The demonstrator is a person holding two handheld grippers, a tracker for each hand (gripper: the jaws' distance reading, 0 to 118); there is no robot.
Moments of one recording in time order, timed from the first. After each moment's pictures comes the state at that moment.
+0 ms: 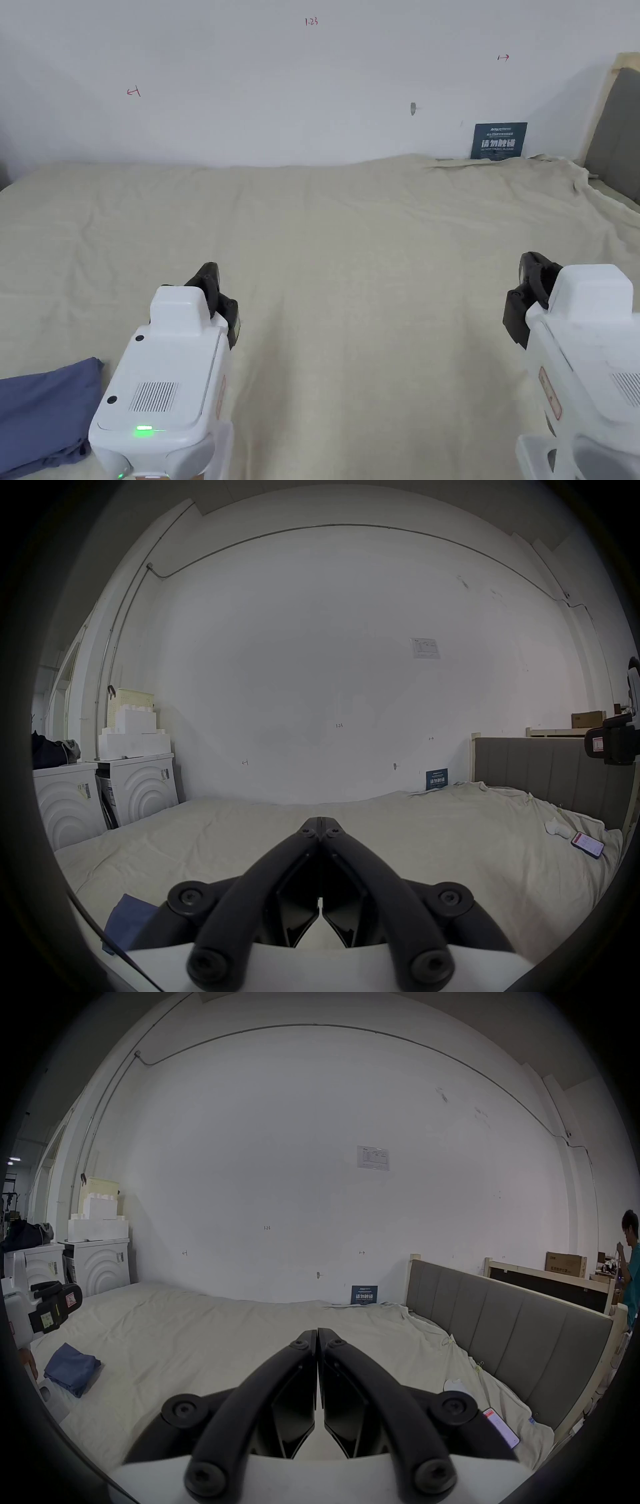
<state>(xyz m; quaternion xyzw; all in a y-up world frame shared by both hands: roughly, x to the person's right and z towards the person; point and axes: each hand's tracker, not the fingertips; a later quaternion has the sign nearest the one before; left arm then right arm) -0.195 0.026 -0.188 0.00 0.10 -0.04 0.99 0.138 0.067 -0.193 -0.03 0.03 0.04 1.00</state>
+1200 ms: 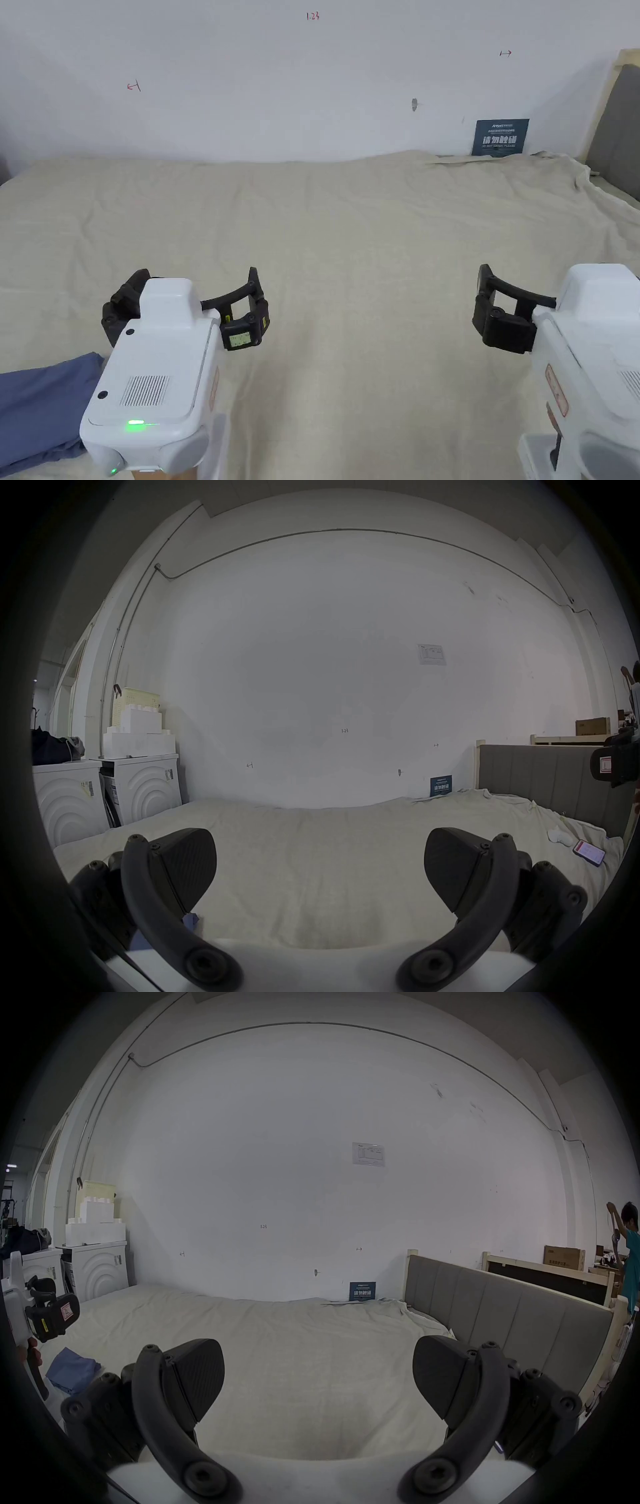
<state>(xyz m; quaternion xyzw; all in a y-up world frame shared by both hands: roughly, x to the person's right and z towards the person) -0.200 0.030 -0.186 0.01 0.11 -0.03 0.99 0.144 0.063 -0.194 -0.04 0.03 0.03 1.00</state>
